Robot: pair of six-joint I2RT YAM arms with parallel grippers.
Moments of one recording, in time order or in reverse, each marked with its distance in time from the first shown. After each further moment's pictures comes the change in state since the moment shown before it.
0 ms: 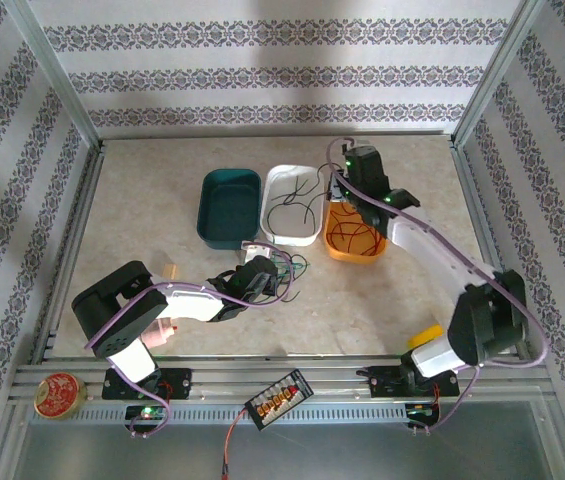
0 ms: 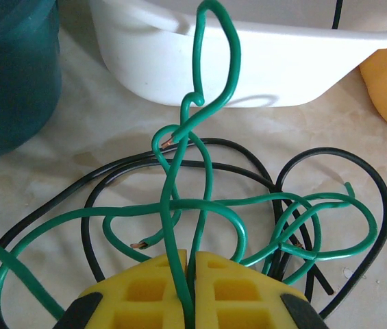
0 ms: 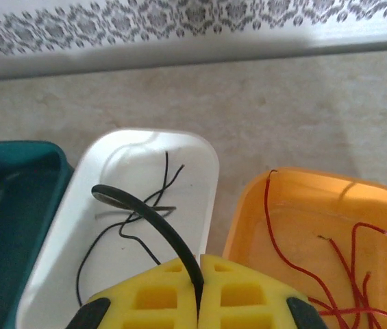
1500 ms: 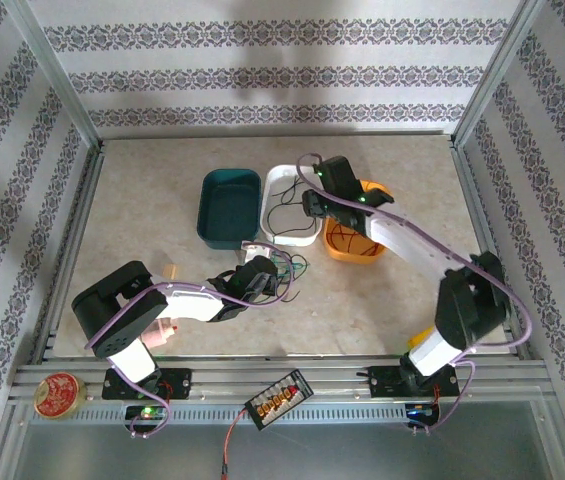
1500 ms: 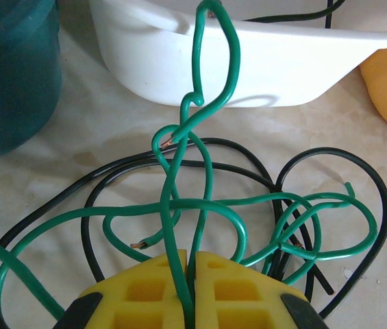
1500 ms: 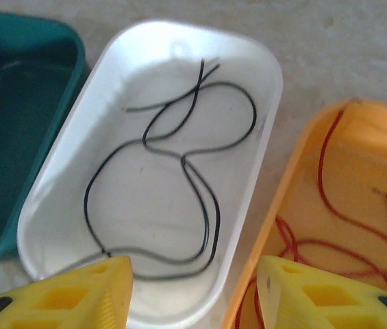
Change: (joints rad) left arm 0.000 0.000 0.000 0.000 0.000 0.000; right arm 0.111 0.019 -0.031 -0.118 -0.032 -0.048
